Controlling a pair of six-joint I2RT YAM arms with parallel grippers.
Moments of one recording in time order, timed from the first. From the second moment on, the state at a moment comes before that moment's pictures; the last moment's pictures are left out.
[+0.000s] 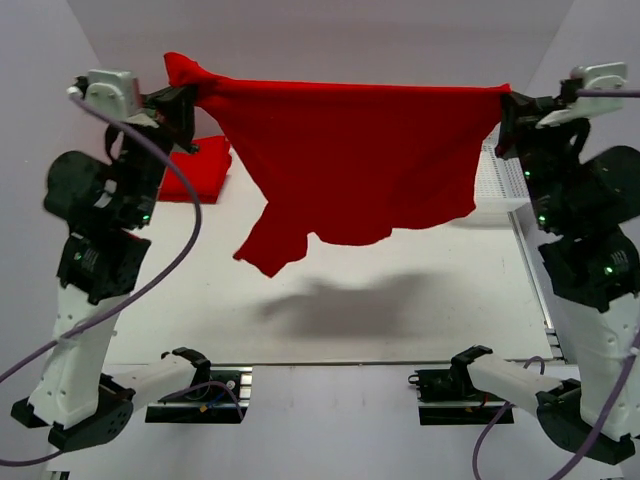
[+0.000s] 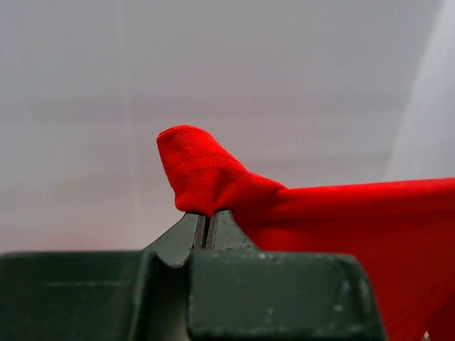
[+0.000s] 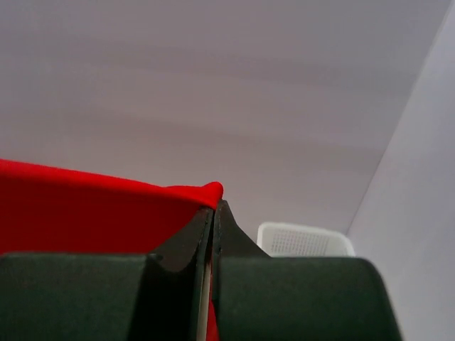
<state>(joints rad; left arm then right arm) -0.47 1.07 1.73 -0.22 -0.20 0.01 0.44 1.04 1.76 -0.41 0.27 -0.16</state>
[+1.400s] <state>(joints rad) -0.27 2.30 1.95 -0.43 -0.46 -0.20 0.35 2.16 1.84 -0.39 0.22 -0.12</state>
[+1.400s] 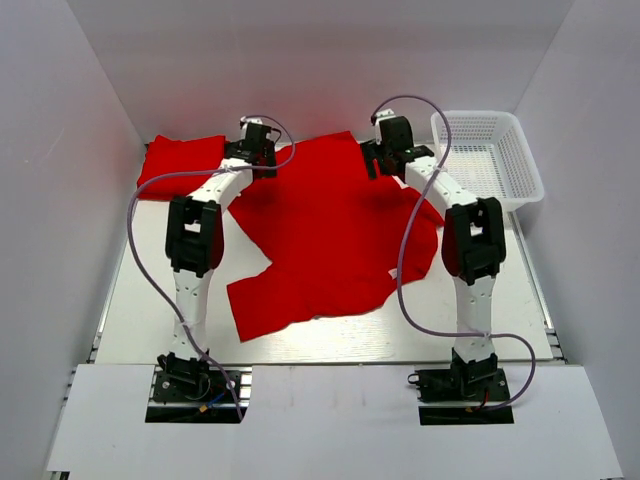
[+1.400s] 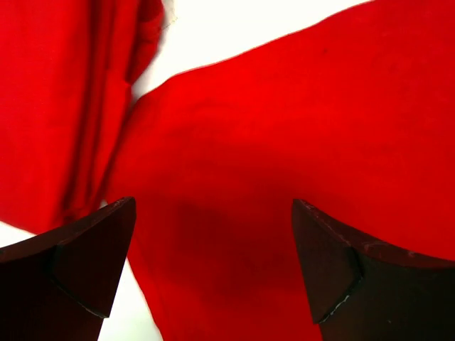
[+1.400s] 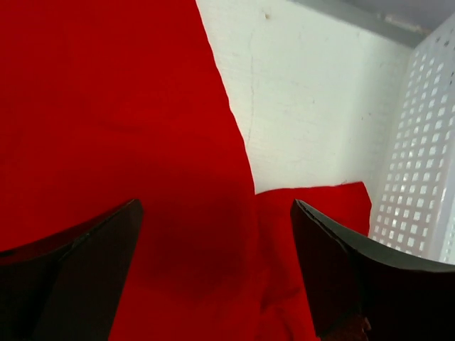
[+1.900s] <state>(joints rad) -0.29 2.06 1.79 -0.33 -0.31 -0.16 0.36 1.79 1.57 -0.47 0.05 0.03</state>
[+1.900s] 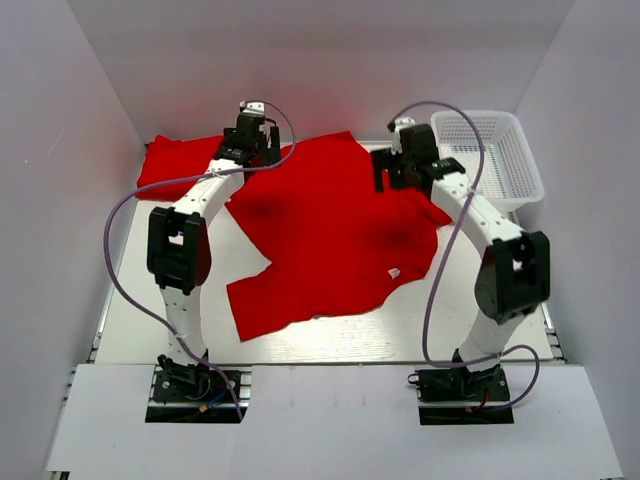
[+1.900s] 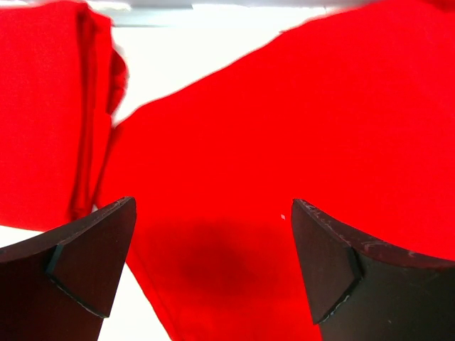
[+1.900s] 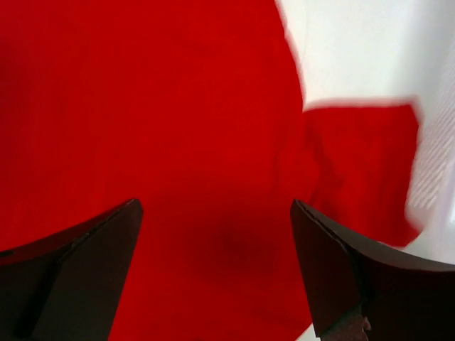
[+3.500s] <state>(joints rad) -0.44 1.50 0.78 -0.32 0.17 -0.61 0.24 2.34 1.94 -0.67 0.08 0.07</state>
